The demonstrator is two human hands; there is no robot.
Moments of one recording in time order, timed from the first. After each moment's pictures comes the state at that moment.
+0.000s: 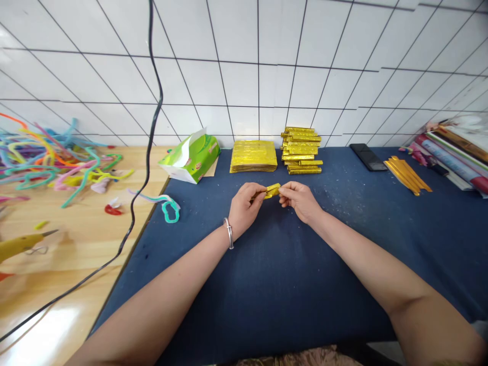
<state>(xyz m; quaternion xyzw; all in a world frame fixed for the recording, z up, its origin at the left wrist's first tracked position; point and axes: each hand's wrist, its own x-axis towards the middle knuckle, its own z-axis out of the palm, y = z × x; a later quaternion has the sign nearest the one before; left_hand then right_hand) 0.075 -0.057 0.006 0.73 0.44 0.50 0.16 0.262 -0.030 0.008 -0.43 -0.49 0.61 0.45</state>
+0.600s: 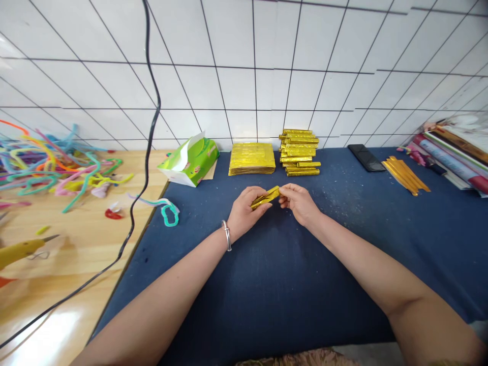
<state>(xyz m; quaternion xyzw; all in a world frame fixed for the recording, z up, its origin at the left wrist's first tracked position) 0.076 -0.056 0.005 0.76 0.41 0.46 0.18 0.263 -0.030 0.009 -0.44 -0.44 0.63 0.47</state>
